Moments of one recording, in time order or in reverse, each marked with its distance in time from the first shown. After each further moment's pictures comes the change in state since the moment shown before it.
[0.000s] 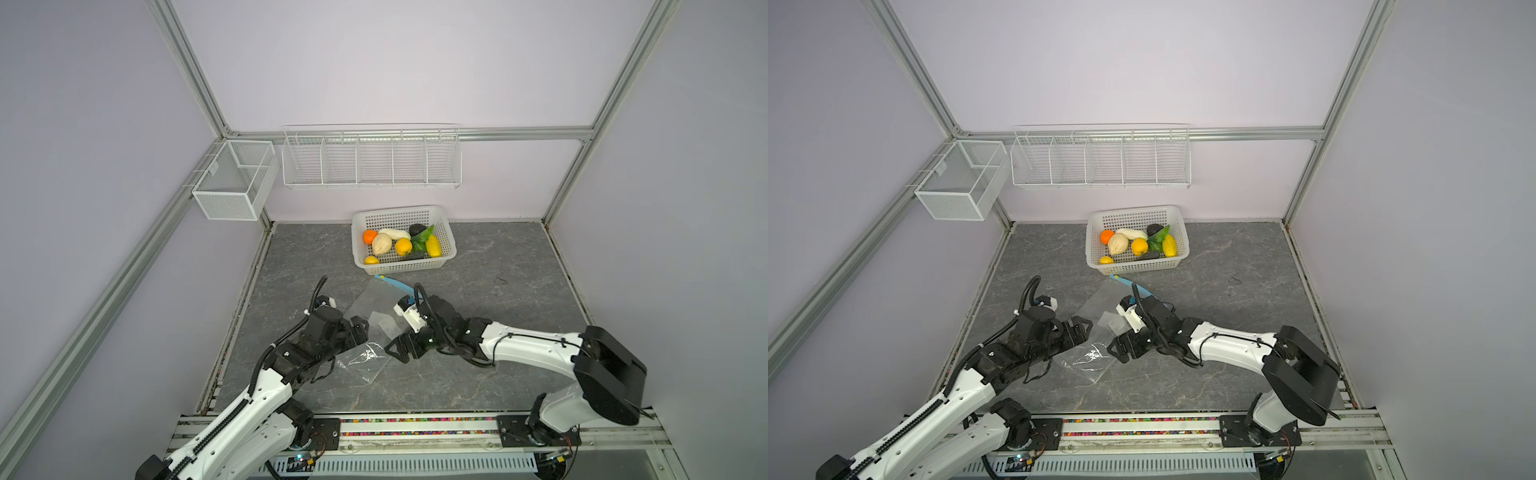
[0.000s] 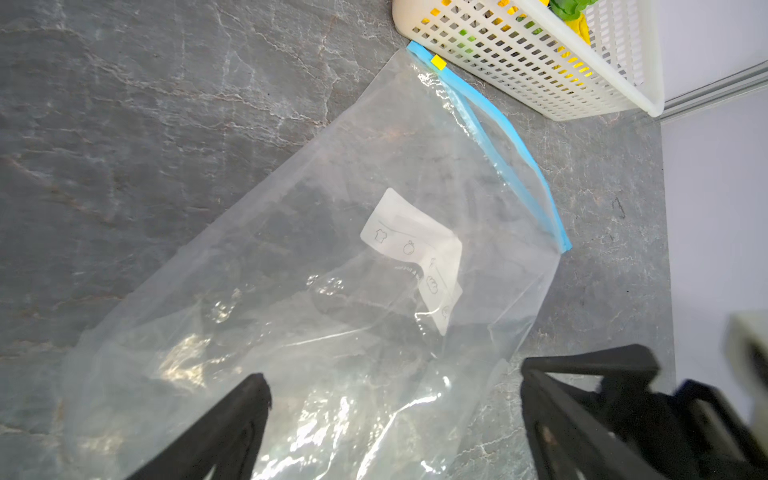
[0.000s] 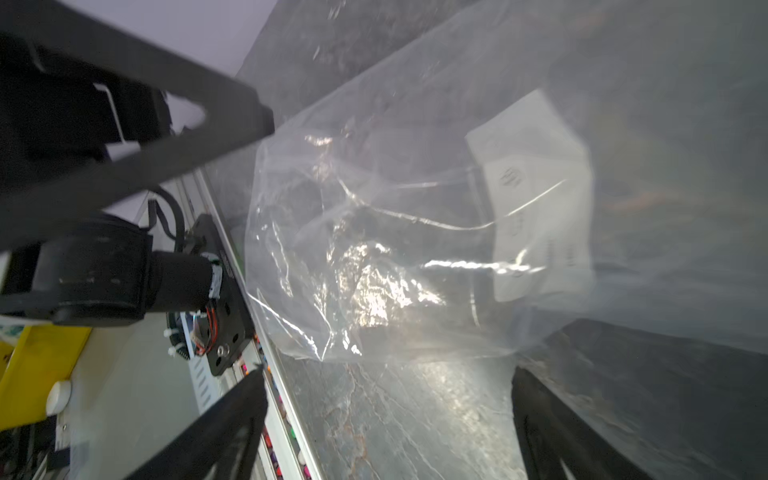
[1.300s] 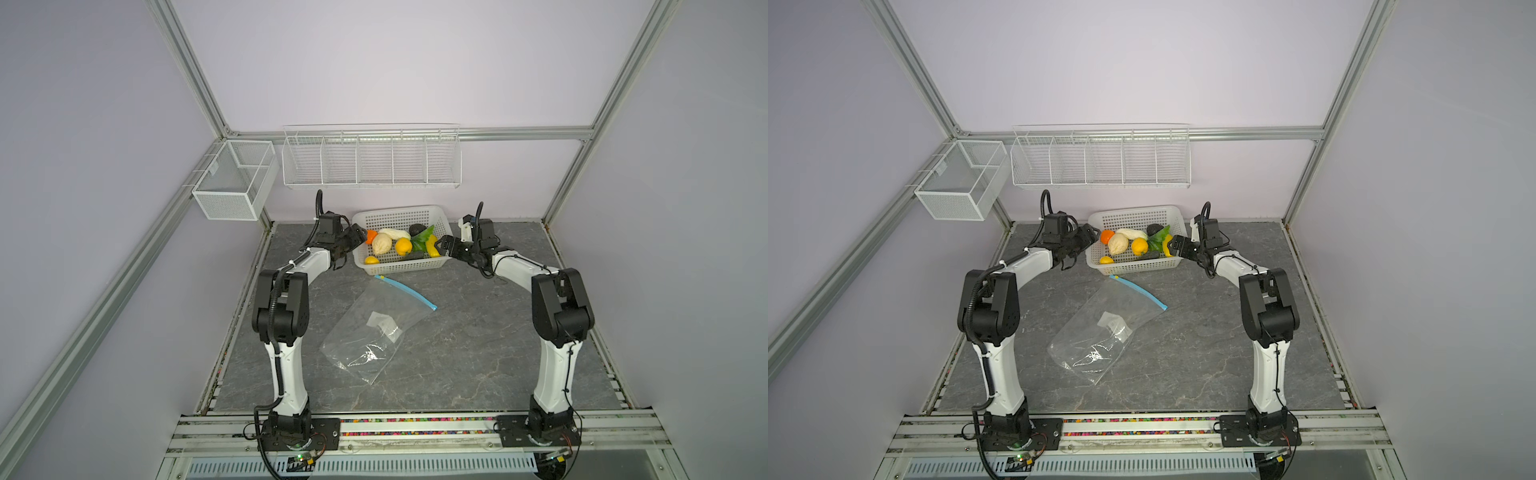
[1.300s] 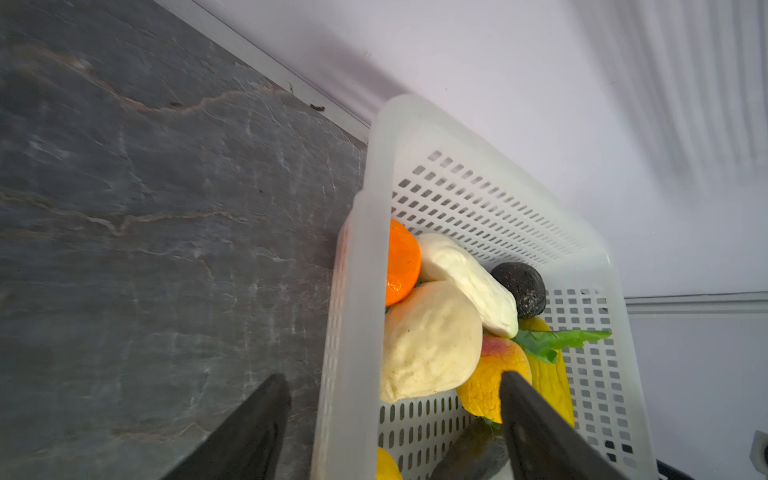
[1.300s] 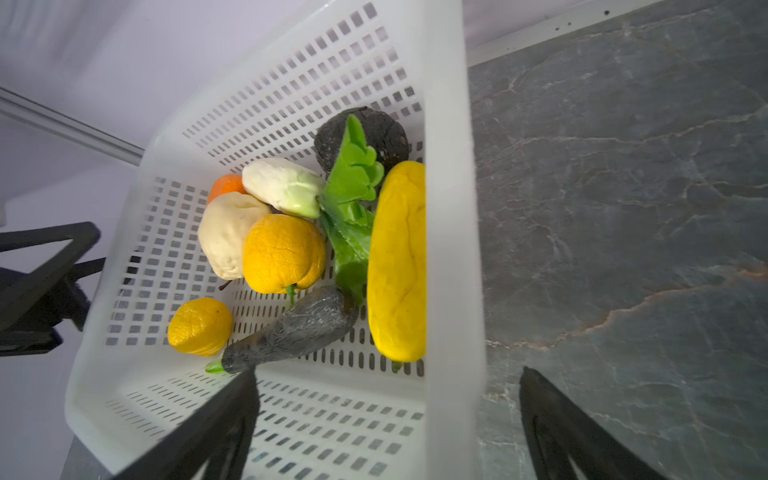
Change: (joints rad) left arm 0.373 1.248 0.942 0.493 0.294 0.146; right arm -0.665 0.574 0.609 0.027 -0.042 0.005
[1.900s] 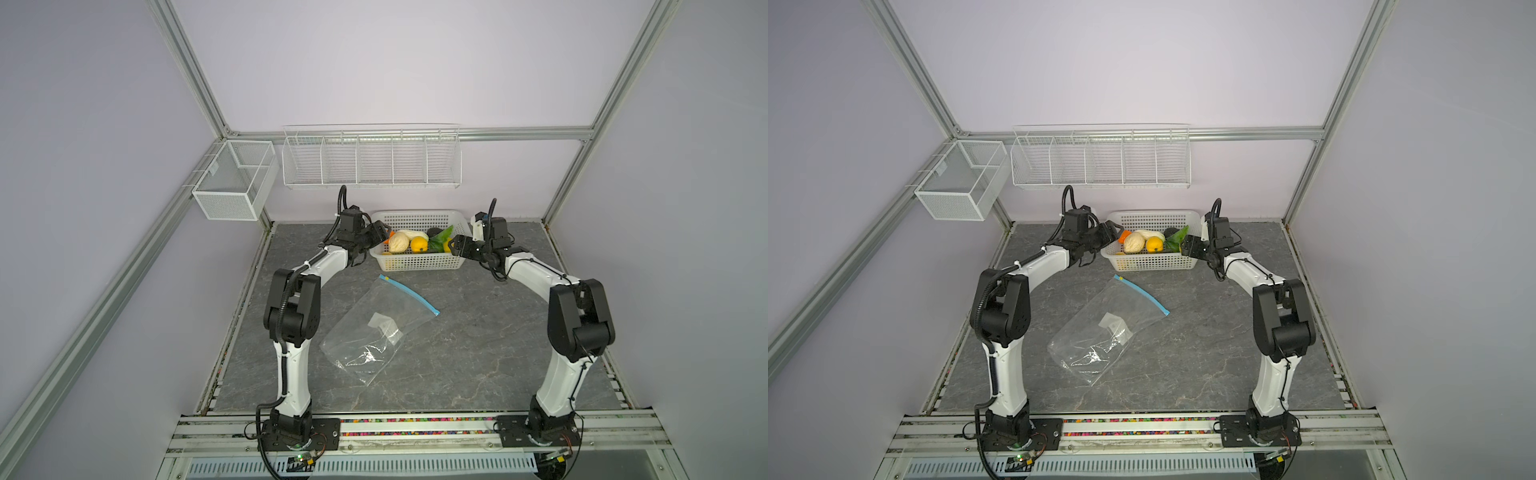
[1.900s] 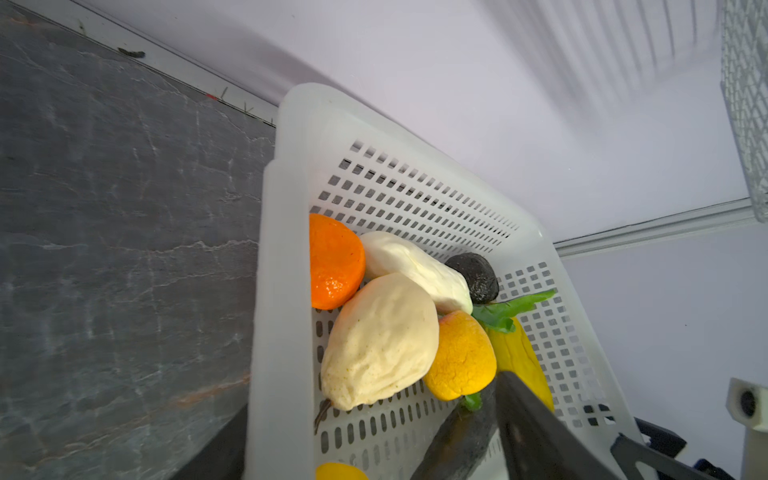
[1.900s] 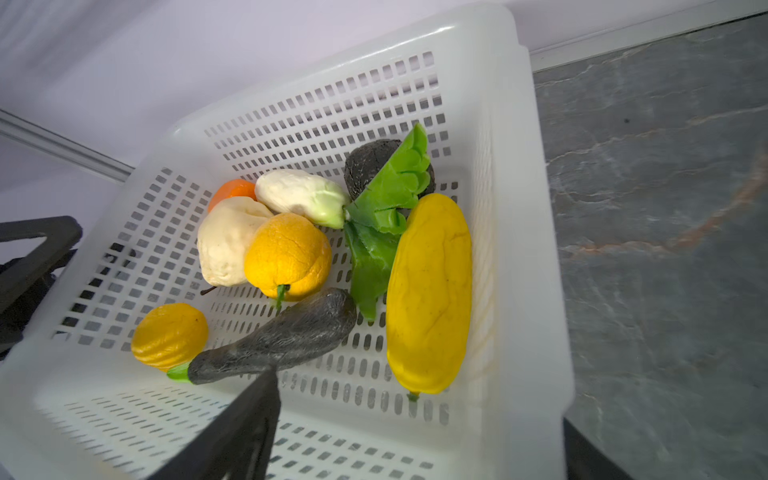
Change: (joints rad) left arm -0.137 0.026 0.090 0.009 0.036 -0.011; right arm -0.034 -0.186 -0.101 -0.097 0.119 -0.076
